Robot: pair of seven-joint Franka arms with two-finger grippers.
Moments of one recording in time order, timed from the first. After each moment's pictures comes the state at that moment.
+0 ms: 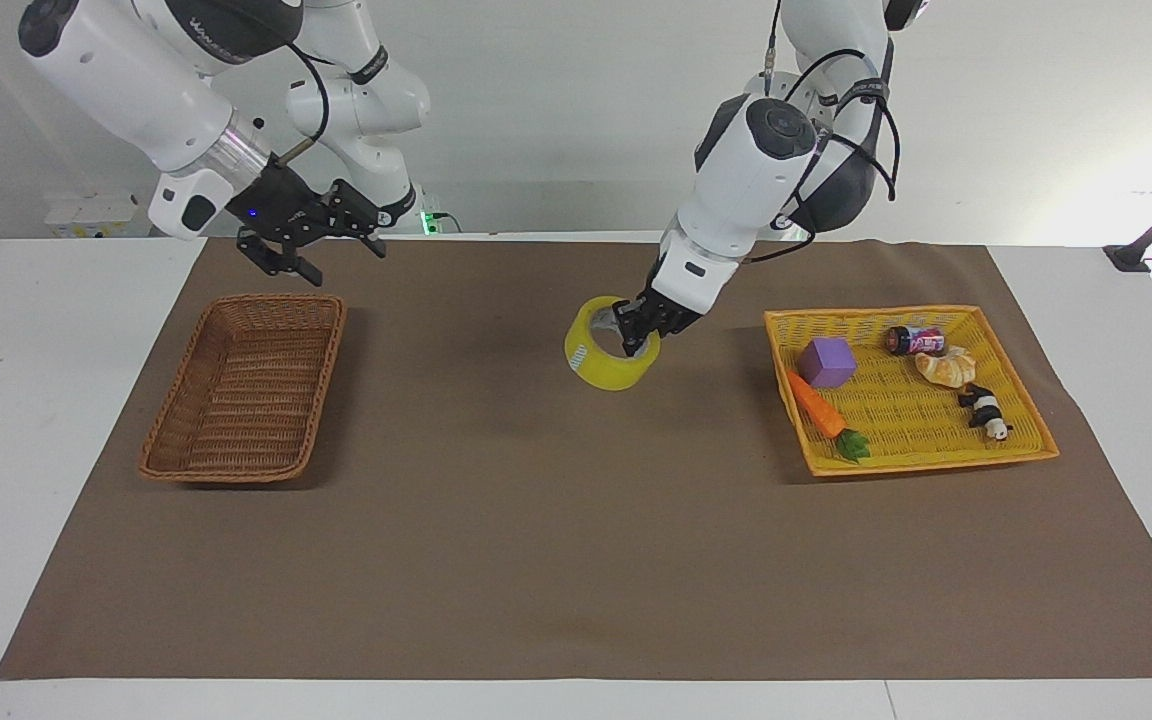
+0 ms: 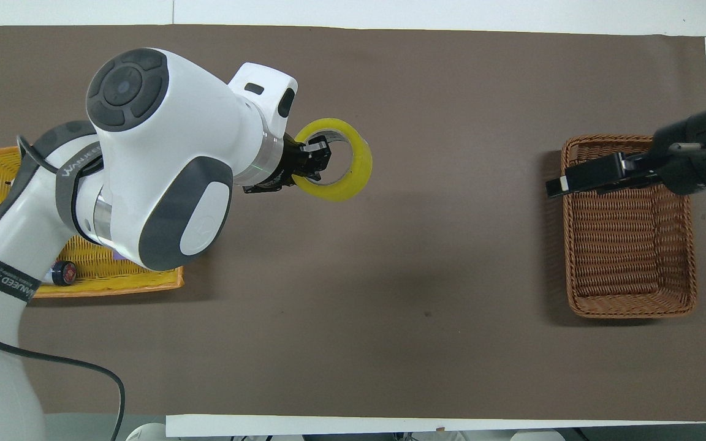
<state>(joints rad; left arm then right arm) -0.56 0.20 -0.07 -1.64 -0.26 1.99 -0.78 0.13 -0.05 -0.13 -1.76 0.57 1.59 -0.15</state>
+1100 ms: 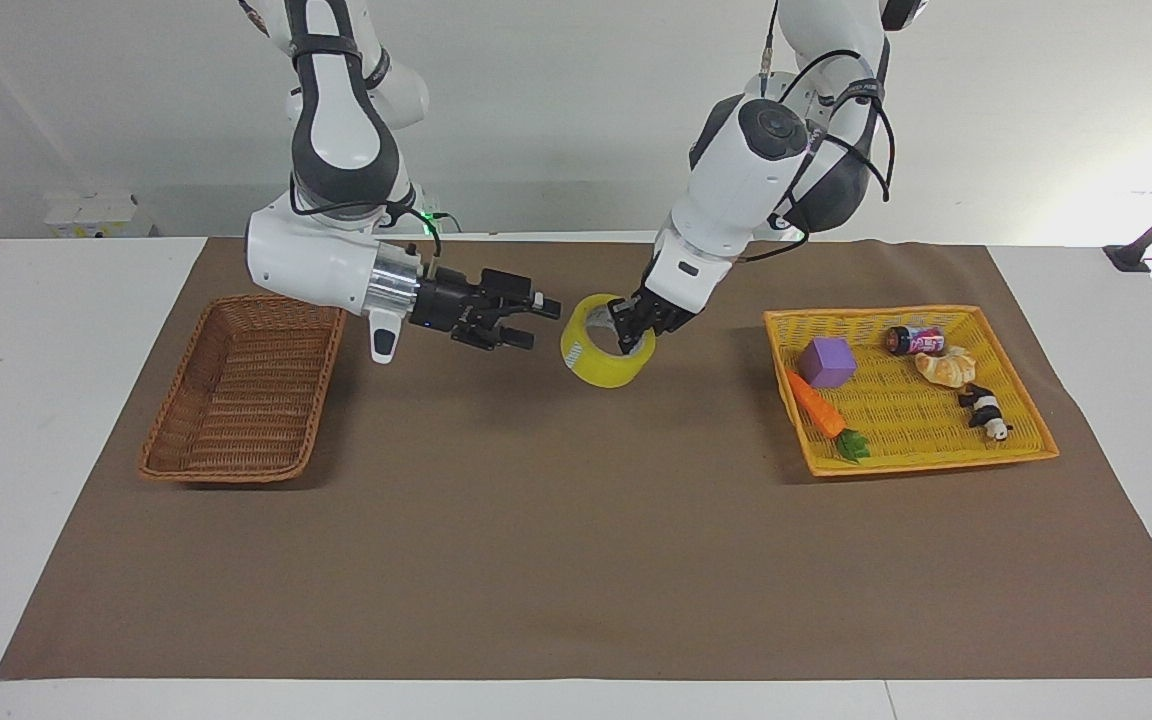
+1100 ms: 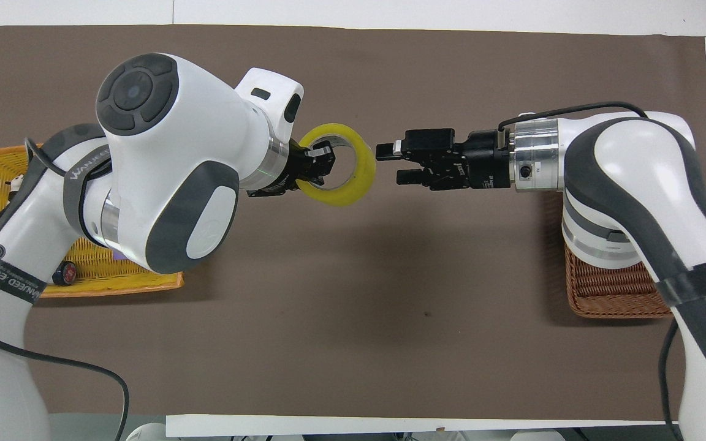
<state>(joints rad) -0.56 0.20 -0.07 -1.65 -0.26 1.99 -0.78 0.38 0.12 -0.12 -1.98 1.36 2.02 -0.23</state>
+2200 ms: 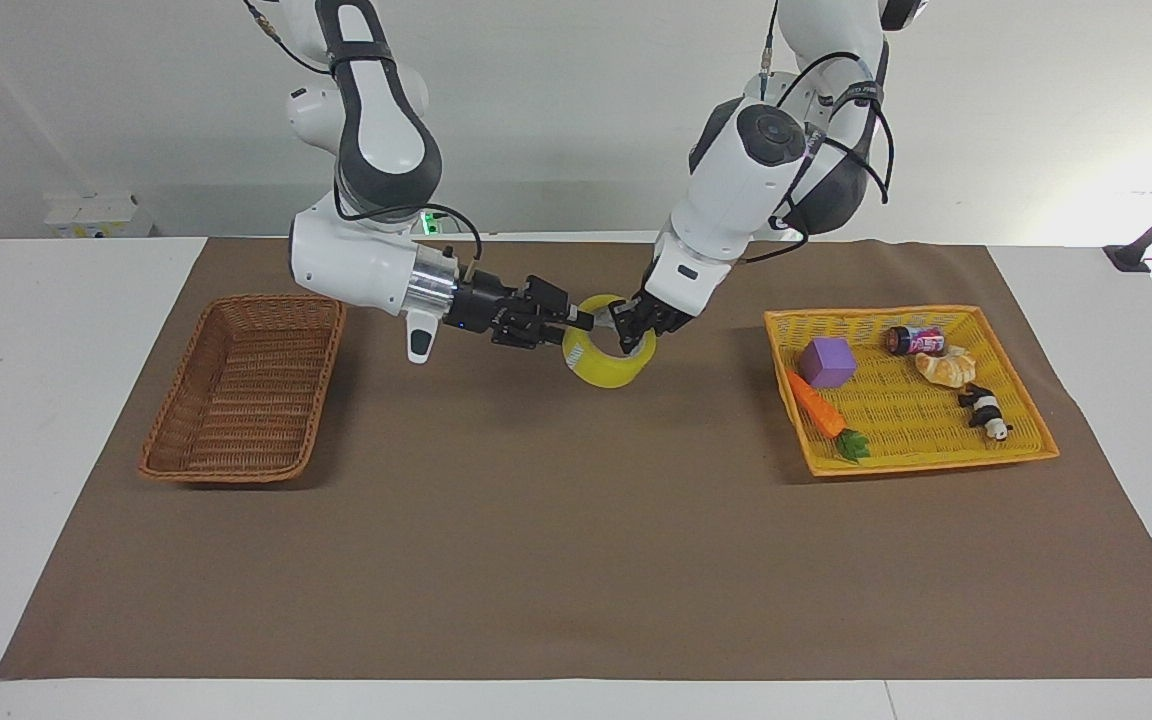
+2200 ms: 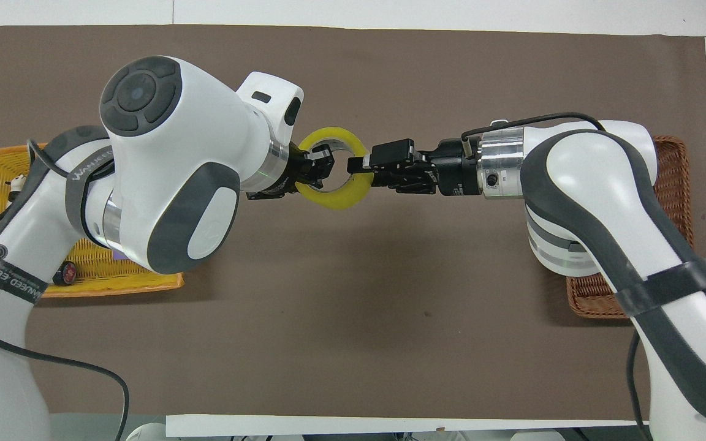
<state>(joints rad) -0.57 0.20 -0.07 -1.66 -0.26 1.98 -0.78 0.43 0.12 -0.13 -1.98 1.36 2.06 -0.23</state>
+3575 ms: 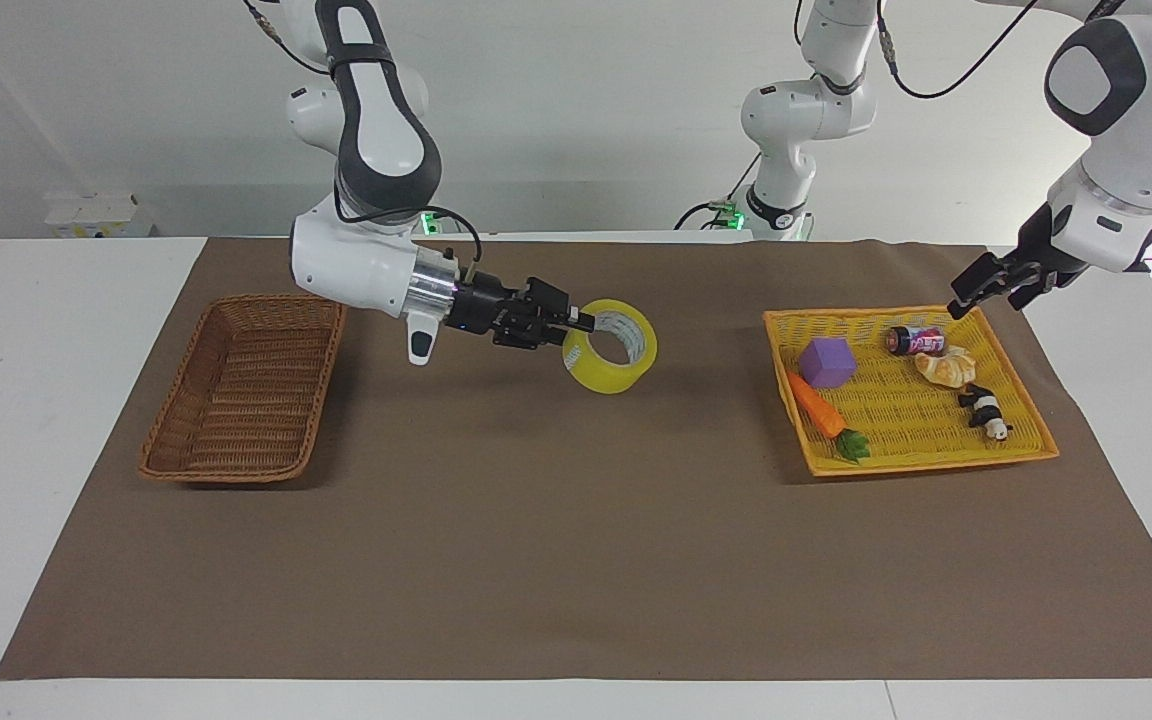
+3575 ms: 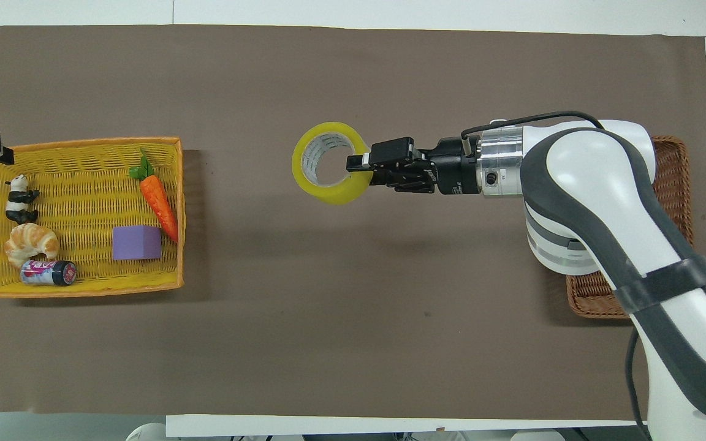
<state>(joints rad) 0.05 0.03 0.00 -1.63 -0.06 1.62 -0.04 0.43 0.12 -0.13 -1.97 1.36 2.06 -0.23</state>
